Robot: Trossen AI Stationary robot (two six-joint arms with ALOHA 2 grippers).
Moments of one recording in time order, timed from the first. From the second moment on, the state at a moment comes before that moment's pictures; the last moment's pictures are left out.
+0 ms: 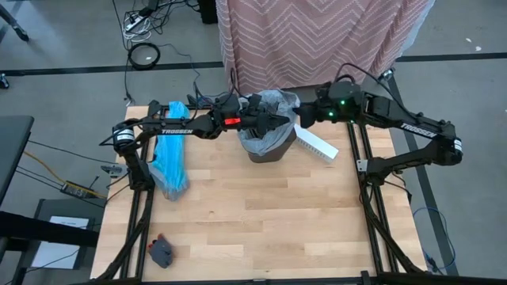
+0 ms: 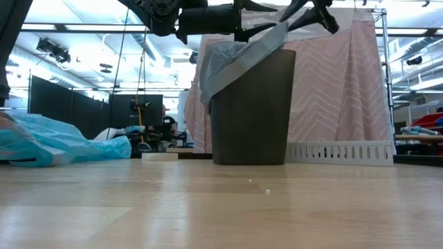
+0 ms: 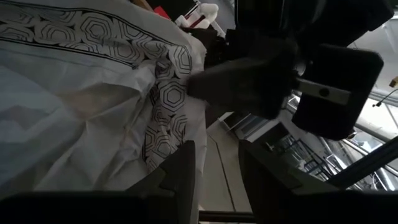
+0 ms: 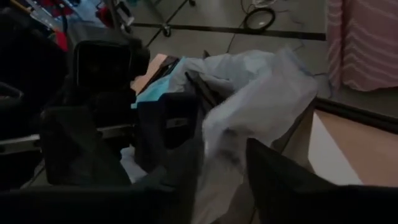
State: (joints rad) left arm 0.30 1.76 1.29 0.59 0.31 -0.89; right arm -0.31 1.13 1.29 -0.65 0.20 0.69
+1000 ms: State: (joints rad) left arm 0.36 1.78 1.29 0.54 0.19 -0.81; right arm -0.26 1.13 1.29 -0.08 0.05 0.73
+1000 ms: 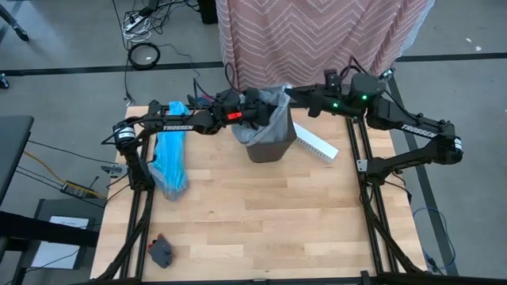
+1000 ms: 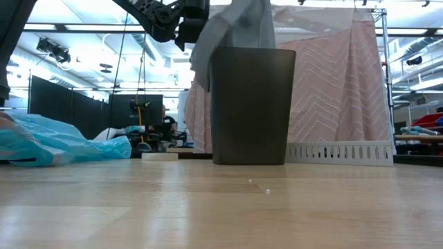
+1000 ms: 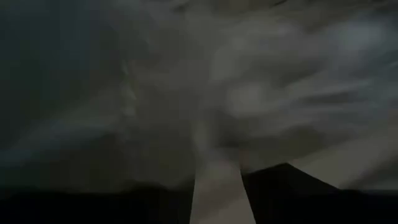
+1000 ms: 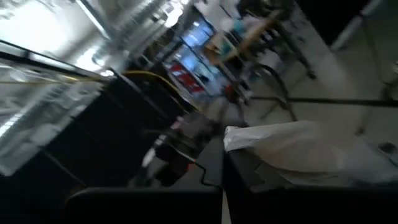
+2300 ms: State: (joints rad) left arm 0.34 1.78 1.29 0.44 0.51 -1.06; right arm -0.28 1.08 1.29 -0.50 0.19 0.84
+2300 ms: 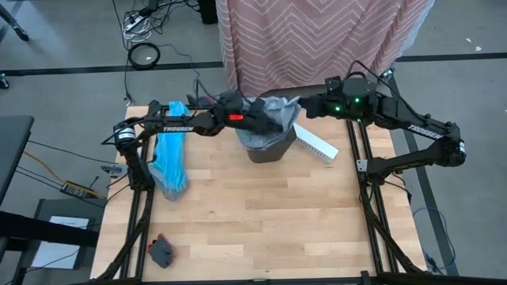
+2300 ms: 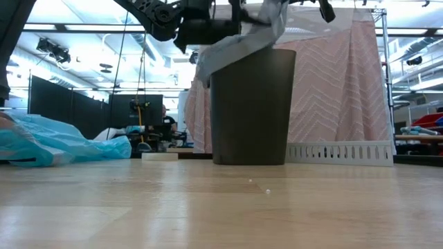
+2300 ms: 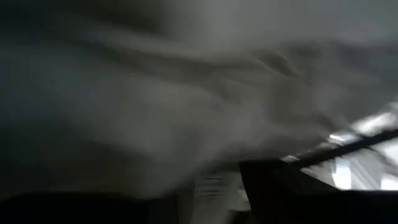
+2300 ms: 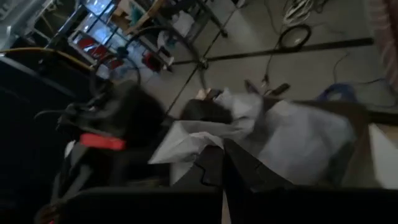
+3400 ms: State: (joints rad) left arm 0.58 1.76 1.29 0.49 0.83 -1.29; right arm -0.29 1.00 1.29 -0.66 0.26 0.88
